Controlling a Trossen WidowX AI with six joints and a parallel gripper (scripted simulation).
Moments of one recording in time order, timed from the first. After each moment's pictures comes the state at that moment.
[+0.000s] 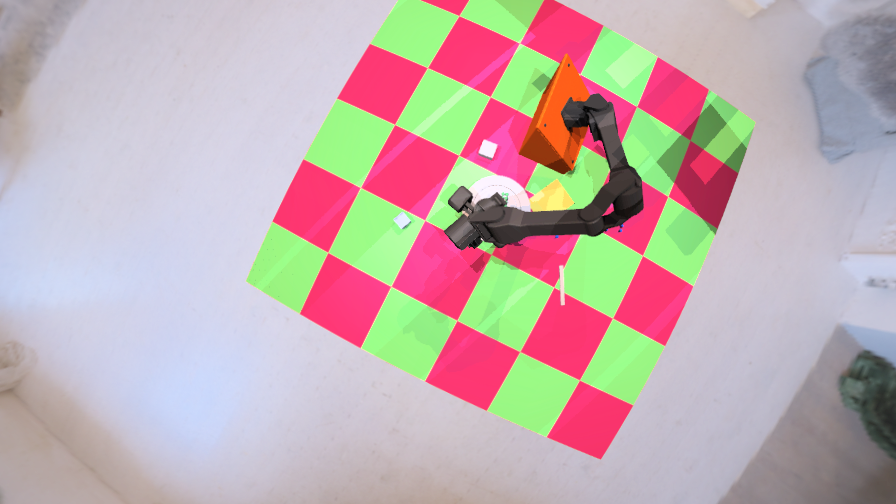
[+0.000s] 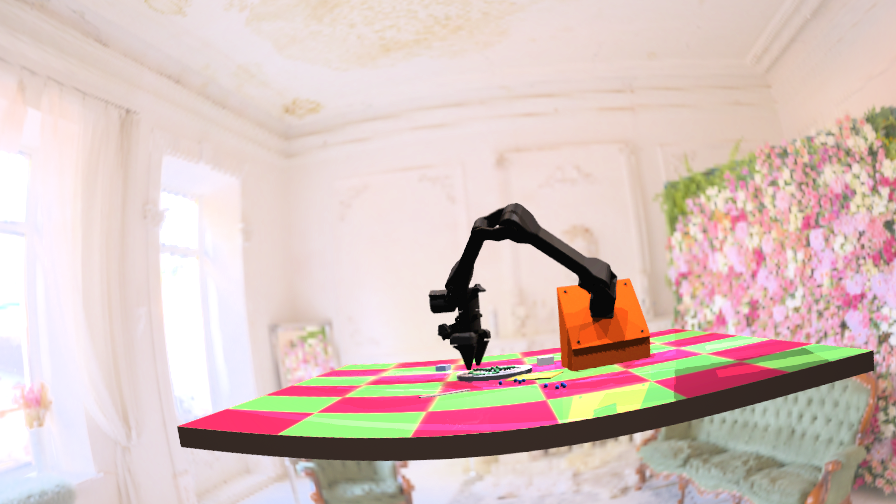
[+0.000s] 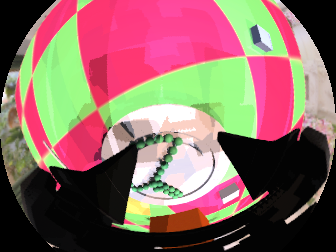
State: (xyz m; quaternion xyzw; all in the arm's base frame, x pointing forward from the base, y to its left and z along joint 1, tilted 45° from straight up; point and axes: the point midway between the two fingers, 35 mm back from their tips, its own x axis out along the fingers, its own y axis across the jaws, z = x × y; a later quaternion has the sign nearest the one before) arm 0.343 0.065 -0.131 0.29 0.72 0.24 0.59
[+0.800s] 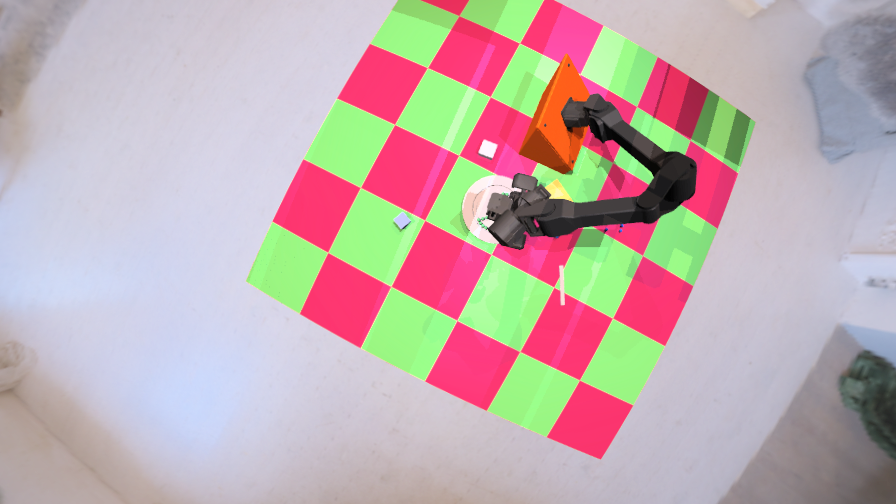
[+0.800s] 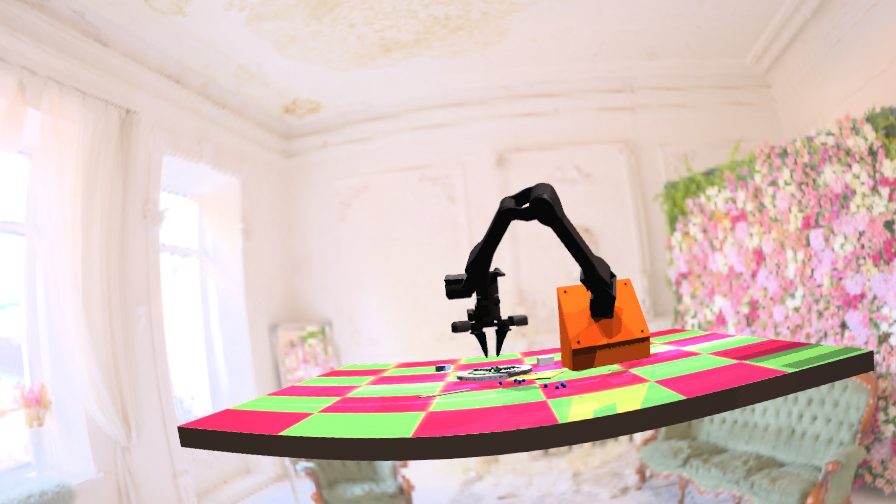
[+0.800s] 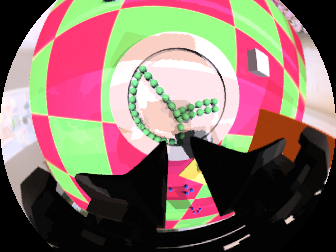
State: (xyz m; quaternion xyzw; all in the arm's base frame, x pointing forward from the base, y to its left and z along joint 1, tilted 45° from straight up) arm 0.288 0.087 -0.054 0.55 0.74 -0.17 0.36
